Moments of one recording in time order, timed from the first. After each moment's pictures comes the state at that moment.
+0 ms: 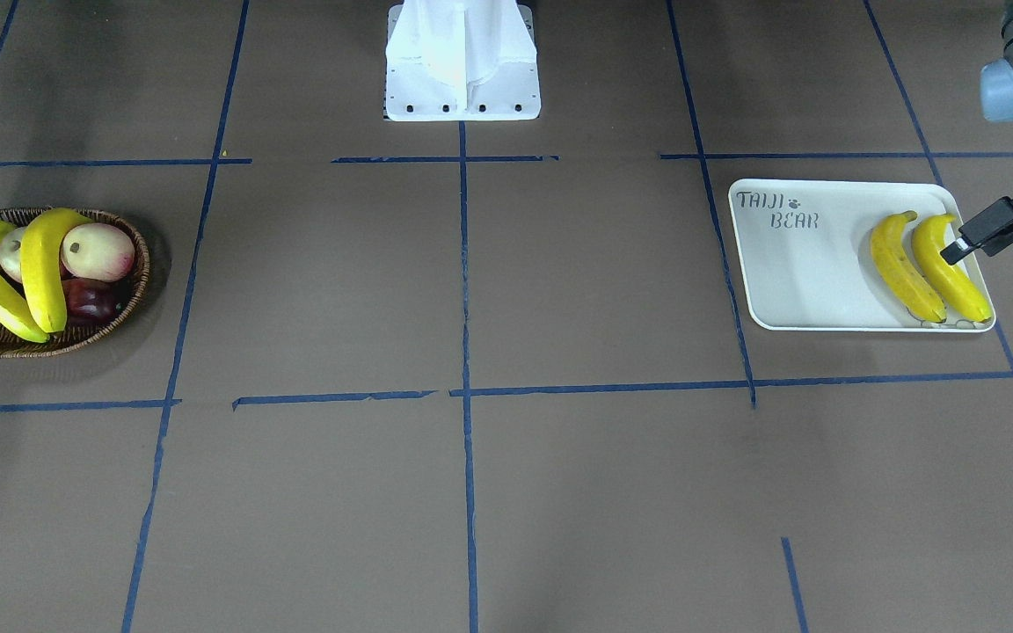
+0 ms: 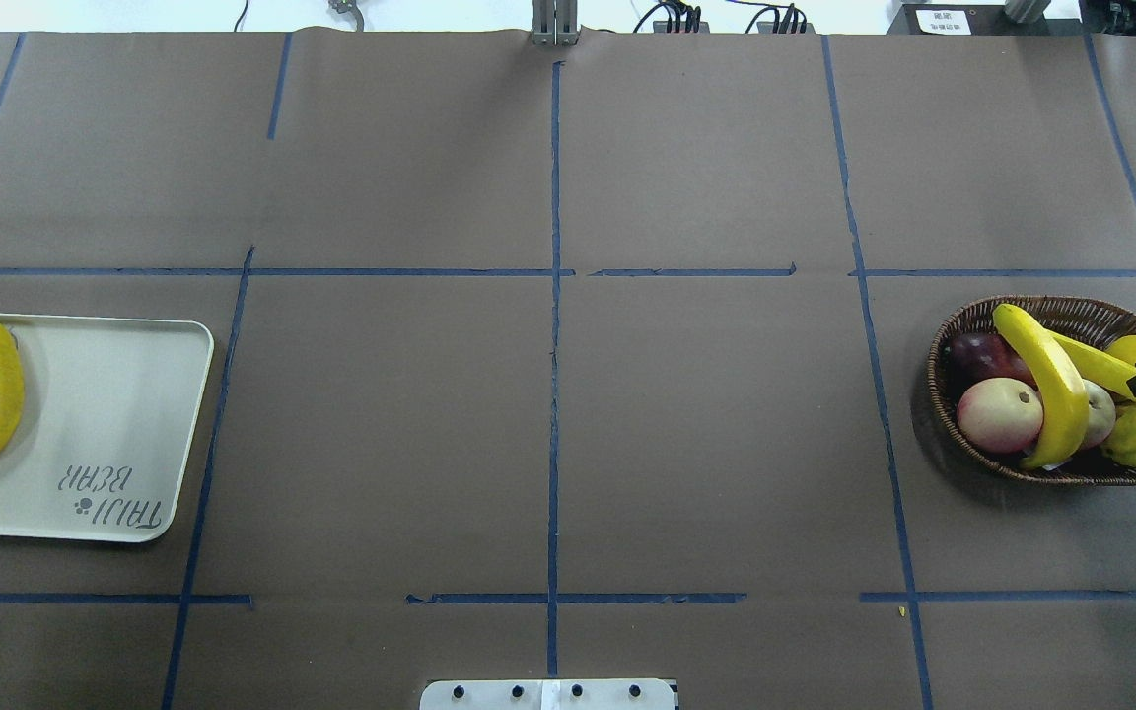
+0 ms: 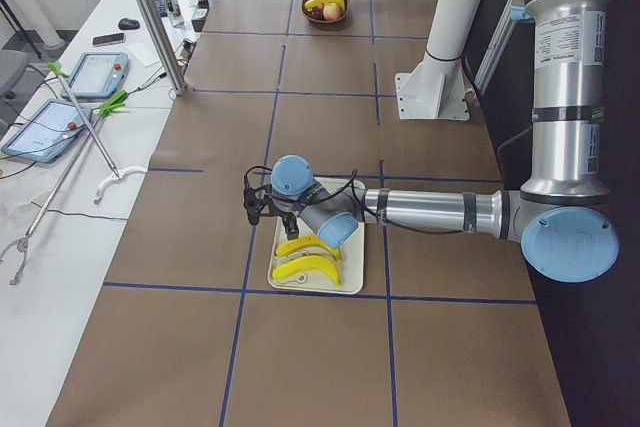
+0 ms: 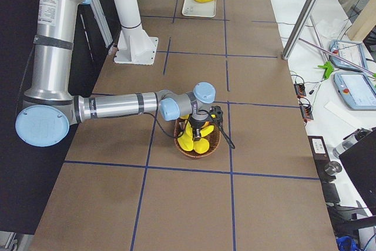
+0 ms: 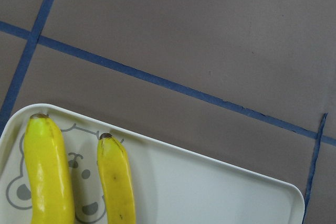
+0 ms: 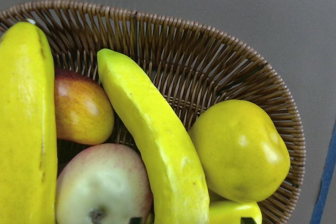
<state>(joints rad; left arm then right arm) -1.26 -1.49 -1.61 -2.31 -2.44 -1.02 1.15 -1.73 1.80 -1.38 2.31 0.32</state>
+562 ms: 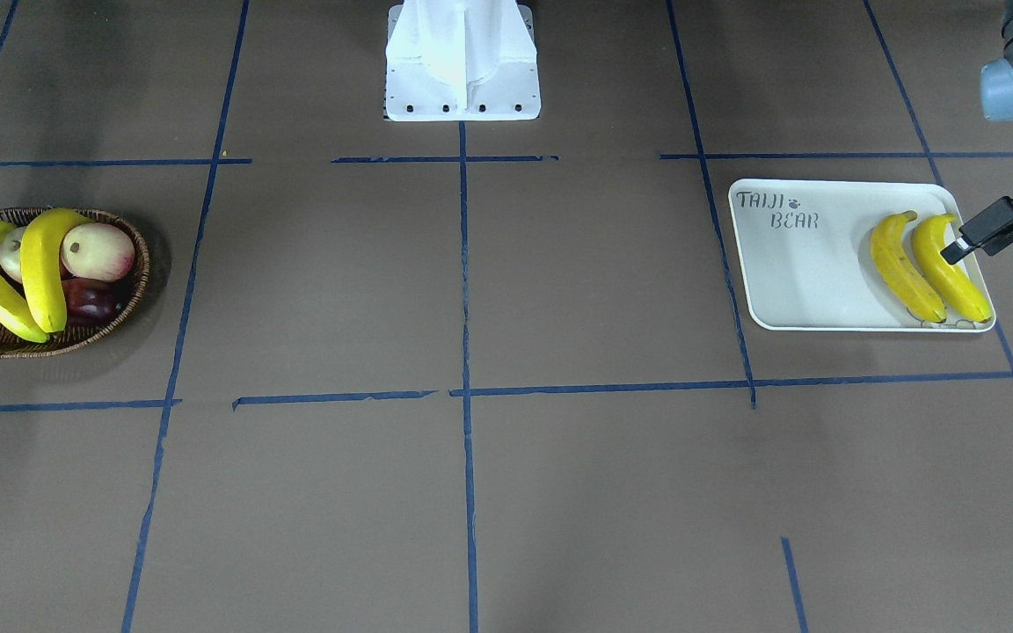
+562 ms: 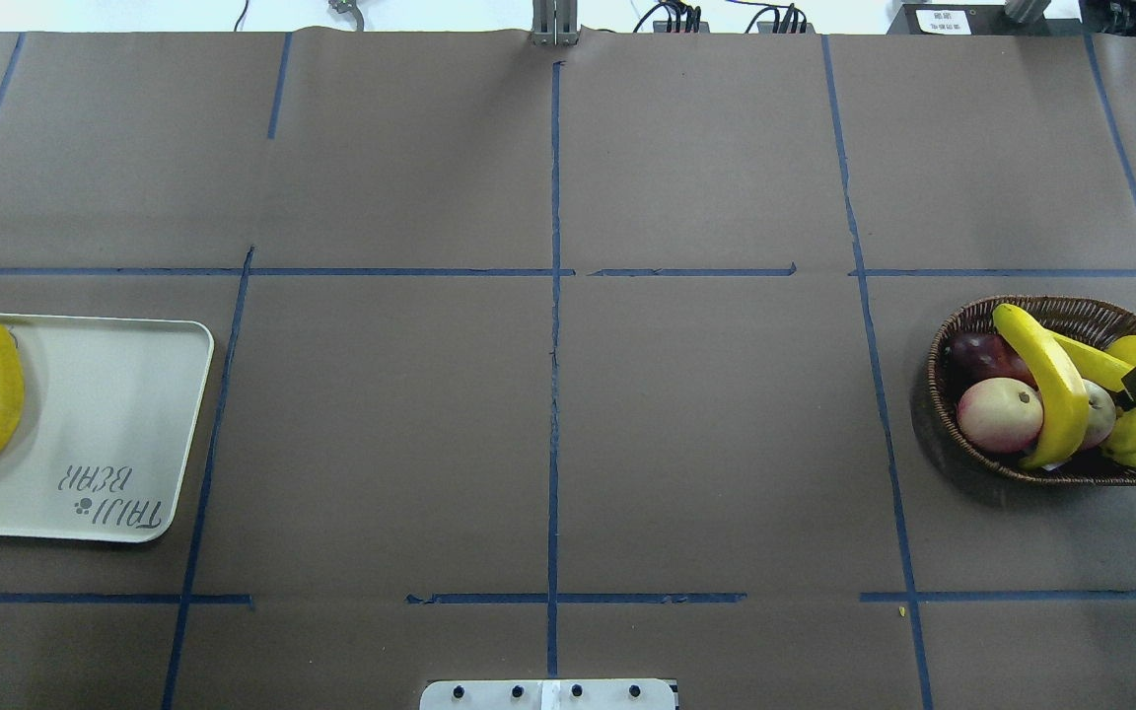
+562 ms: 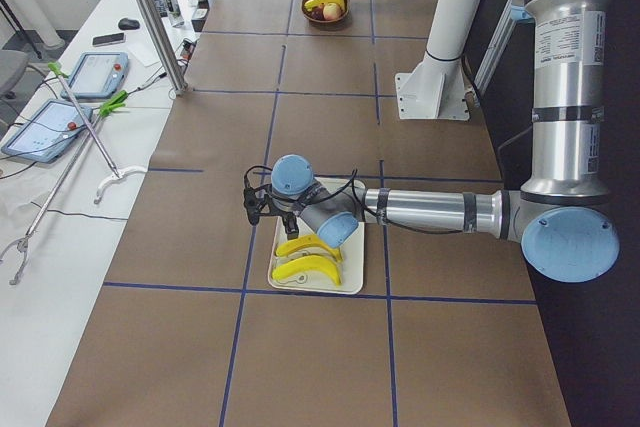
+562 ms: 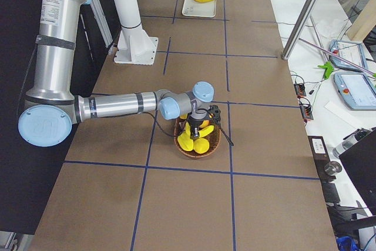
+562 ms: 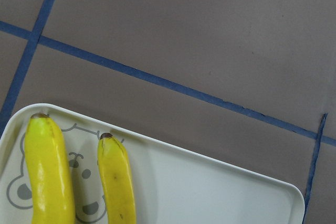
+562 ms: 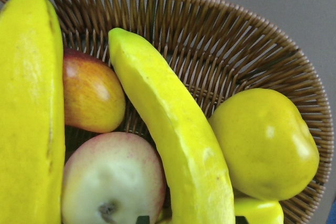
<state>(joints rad) -1.26 -1.49 -1.61 -2.31 -2.44 -1.02 1.10 -1.74 1.80 -1.38 2.30 0.32</state>
